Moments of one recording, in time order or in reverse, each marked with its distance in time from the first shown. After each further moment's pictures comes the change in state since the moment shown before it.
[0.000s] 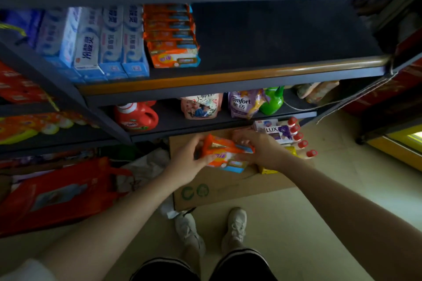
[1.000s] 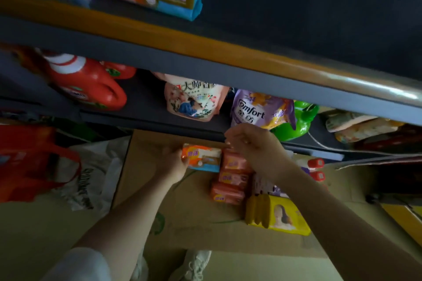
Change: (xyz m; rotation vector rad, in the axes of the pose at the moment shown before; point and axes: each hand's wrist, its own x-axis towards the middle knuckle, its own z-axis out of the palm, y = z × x) left_hand 0.199 -0.202 0.135 0.276 0.143 -0.517; right_hand 0.126 0.109 0.021 0.223 0.039 -0.075
